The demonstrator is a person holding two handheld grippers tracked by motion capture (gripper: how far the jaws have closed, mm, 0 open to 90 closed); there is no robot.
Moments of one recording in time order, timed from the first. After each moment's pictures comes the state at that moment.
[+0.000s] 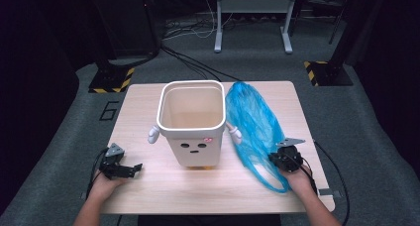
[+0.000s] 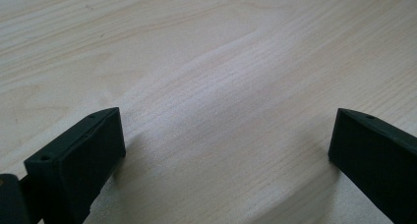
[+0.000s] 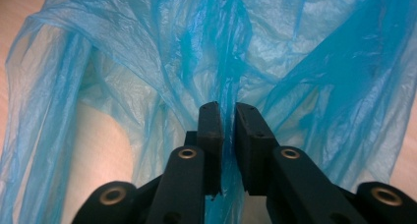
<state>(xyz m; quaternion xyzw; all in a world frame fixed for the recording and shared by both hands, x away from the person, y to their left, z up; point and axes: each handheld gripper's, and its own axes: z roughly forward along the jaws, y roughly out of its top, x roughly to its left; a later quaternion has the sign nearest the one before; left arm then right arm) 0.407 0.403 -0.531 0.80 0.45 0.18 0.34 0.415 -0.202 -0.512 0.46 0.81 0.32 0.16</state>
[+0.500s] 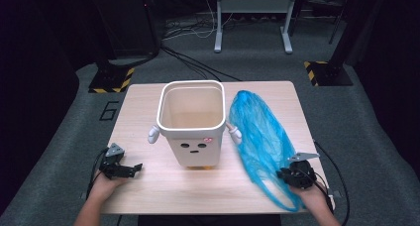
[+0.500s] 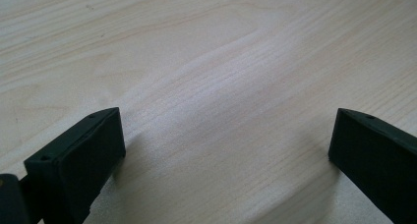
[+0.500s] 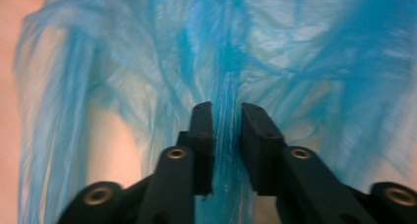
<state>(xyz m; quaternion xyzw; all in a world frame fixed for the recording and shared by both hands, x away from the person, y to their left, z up) 0.407 0.403 -0.531 0.80 0.45 0.18 0.34 0.362 -0.225 -0.508 0.47 0.82 0.32 0.11</state>
